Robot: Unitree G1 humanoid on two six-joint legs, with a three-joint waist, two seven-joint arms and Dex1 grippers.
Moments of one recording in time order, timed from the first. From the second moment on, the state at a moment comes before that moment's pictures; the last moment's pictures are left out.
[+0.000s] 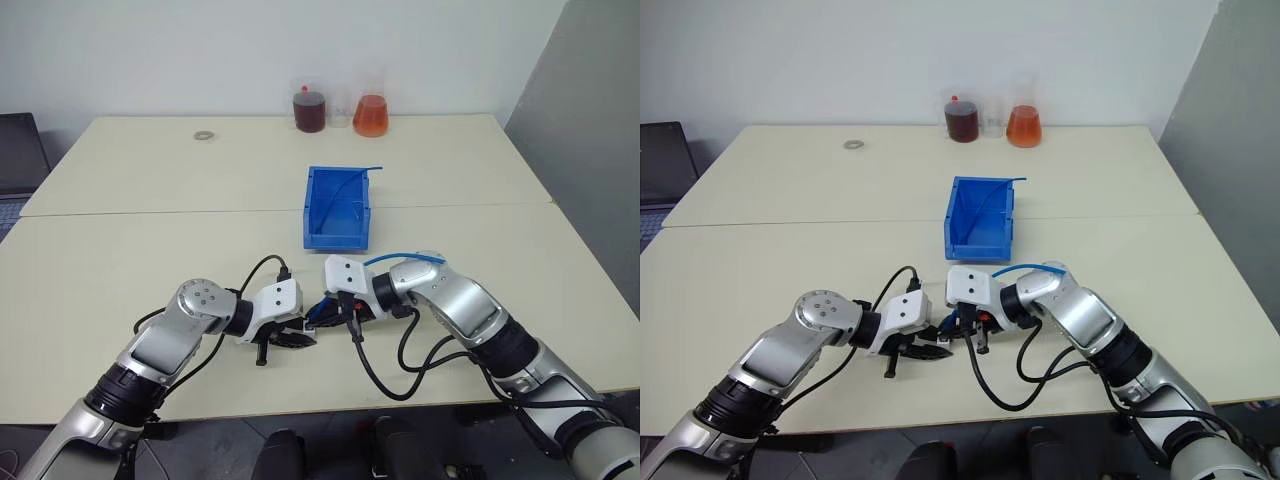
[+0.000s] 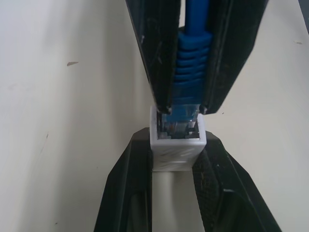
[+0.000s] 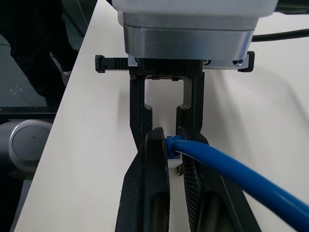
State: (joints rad) left arm -0.38 0.76 -0.34 -0.11 -0.15 0.43 -1.21; right arm -0.73 -0.36 0.59 -0.07 0.17 0.60 1.10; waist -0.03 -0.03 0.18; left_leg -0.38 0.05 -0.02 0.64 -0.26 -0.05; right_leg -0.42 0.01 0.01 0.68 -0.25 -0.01
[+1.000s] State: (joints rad) left arm -0.33 0.76 -0.33 -0.13 -0.15 0.45 -1.19; right arm -0.73 -0.30 0.62 -0.03 0.06 0.58 1.16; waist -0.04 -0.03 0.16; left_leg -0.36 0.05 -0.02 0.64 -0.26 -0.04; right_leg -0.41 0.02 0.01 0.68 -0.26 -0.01
